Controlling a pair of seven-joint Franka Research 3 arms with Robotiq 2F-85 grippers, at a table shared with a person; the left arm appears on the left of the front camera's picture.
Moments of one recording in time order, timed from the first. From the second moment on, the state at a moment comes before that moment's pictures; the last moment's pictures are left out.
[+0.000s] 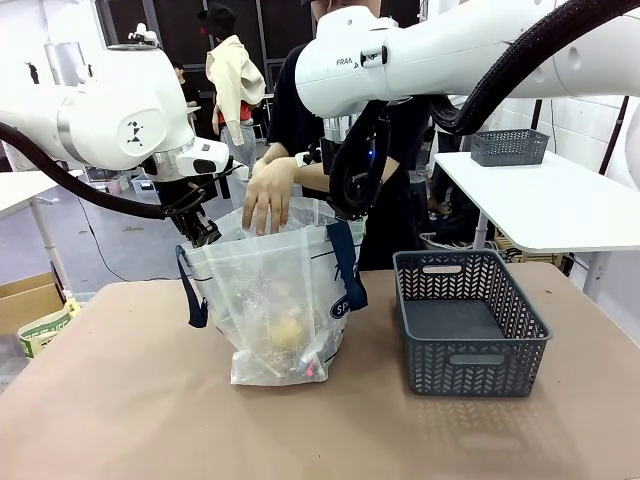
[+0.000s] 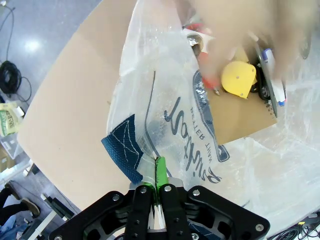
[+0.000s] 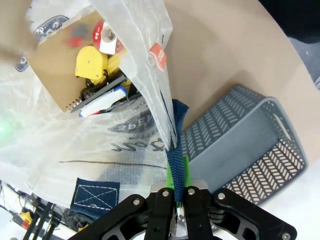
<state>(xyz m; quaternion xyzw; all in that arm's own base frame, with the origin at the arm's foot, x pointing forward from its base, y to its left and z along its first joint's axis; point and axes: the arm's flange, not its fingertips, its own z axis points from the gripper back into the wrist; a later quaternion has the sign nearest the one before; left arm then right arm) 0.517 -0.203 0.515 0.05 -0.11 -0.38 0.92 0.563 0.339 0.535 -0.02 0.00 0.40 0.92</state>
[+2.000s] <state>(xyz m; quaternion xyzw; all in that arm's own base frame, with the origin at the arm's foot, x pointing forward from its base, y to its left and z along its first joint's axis) 0.517 -0.203 0.515 0.05 -0.11 -0.38 0.92 0.563 0.339 0.535 -0.02 0.00 0.40 0.92</state>
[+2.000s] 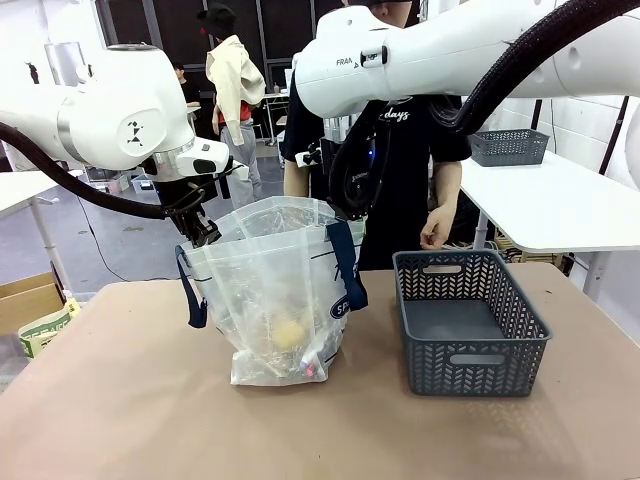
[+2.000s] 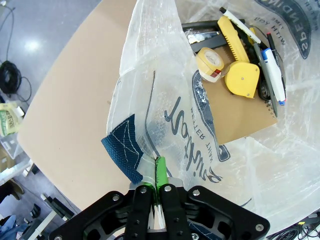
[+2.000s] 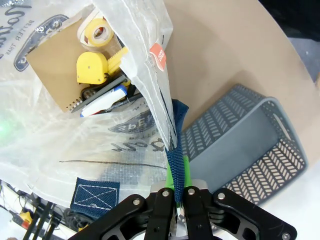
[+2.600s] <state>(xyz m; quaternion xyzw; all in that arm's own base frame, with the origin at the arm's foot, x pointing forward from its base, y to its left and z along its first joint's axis) 0.517 -0.203 0.515 0.05 -0.11 -0.38 0.92 0.563 0.339 0.535 -0.02 0.00 0.40 0.92</state>
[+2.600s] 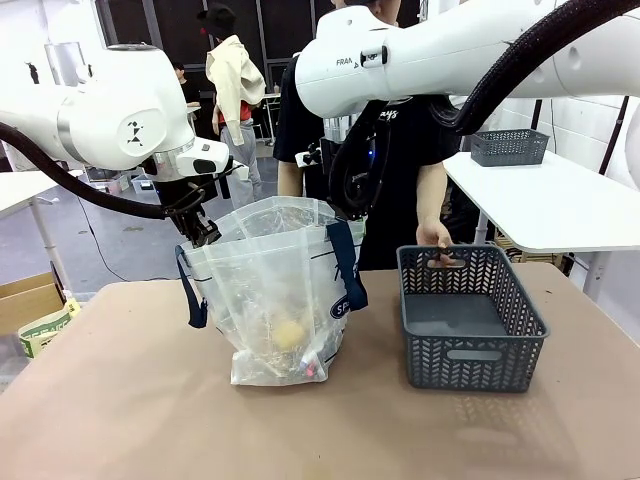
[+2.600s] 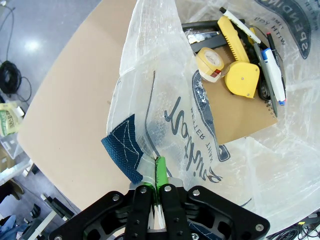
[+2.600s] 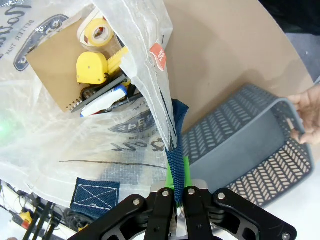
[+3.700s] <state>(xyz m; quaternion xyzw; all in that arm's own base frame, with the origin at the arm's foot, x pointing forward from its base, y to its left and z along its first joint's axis) 0.521 -0.216 0.526 0.00 -0.16 -0.36 0.92 0.557 0.361 0.541 0.02 -0.03 0.36 0.93</state>
